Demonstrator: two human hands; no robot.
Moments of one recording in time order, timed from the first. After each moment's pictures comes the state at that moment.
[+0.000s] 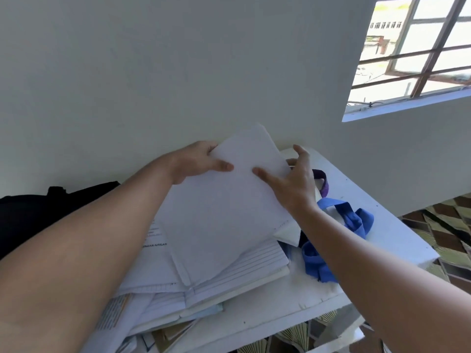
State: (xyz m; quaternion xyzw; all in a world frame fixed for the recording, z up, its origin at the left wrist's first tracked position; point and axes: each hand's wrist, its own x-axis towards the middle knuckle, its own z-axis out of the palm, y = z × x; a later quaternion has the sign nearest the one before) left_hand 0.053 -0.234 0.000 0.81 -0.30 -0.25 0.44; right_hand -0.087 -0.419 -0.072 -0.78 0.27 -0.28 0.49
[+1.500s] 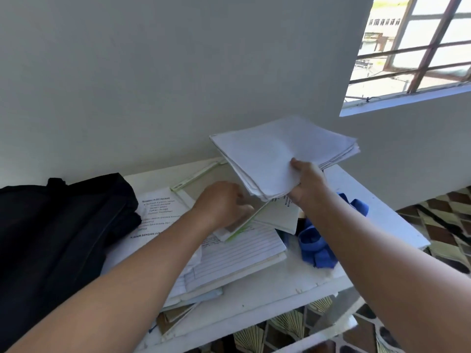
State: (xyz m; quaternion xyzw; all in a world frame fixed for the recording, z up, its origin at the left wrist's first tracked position) left_hand -0.032 -0.245 -0.080 0.92 -0.36 -0.02 0.14; right_hand -0.077 -0.442 -0.080 -0.29 0.31 -0.24 0.87
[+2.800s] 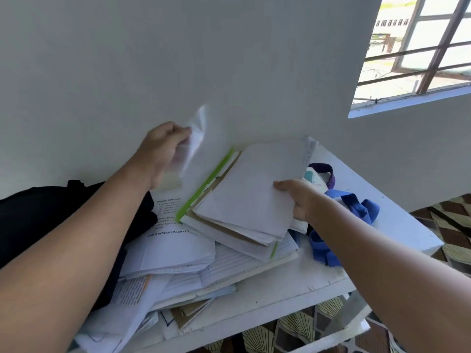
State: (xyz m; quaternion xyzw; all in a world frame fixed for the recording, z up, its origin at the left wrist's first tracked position) left_hand 0.029 -0.156 0.019 0.75 -0.16 -0.05 0.64; right_hand -0.094 -0.408 -0.086 -0.51 0.35 -0.06 0.78
